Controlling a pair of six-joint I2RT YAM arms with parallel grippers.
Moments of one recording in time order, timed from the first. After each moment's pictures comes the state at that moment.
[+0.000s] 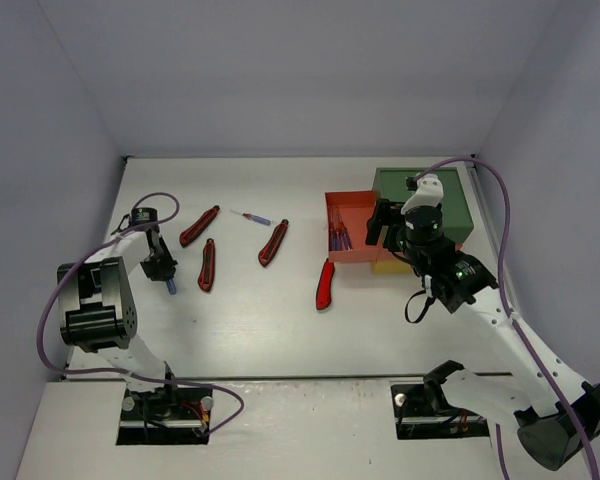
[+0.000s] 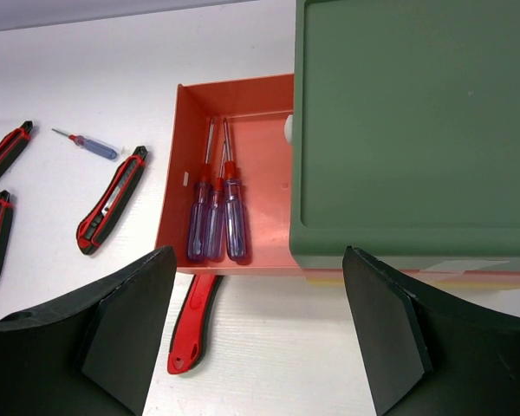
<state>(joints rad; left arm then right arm) 0.14 1.67 0.99 -0.53 -0.09 -0.36 0.52 0.99 0.97 -0.39 0.34 0.35</state>
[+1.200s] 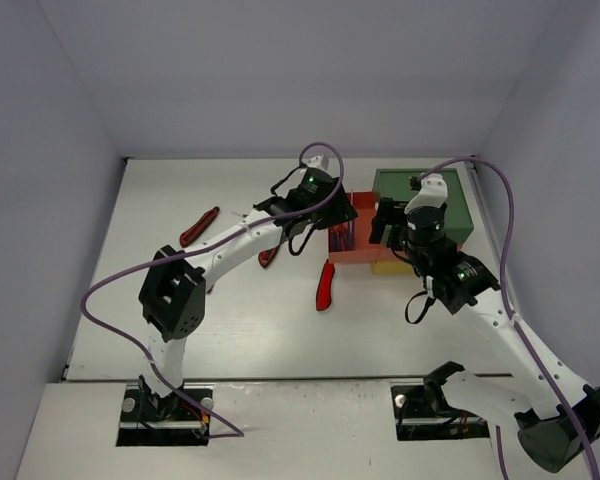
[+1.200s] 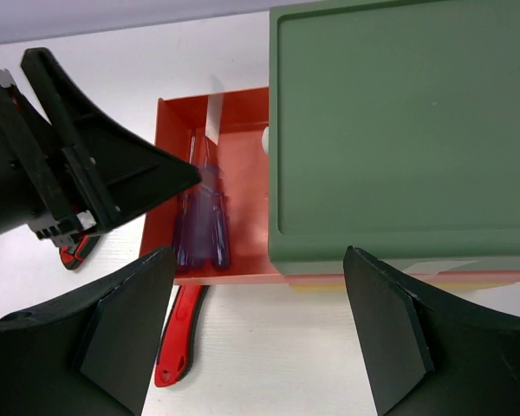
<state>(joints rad) -0.75 1.94 1.71 -0.33 -0.01 -0.90 0.51 0.99 0.98 -0.39 0.39 0.34</state>
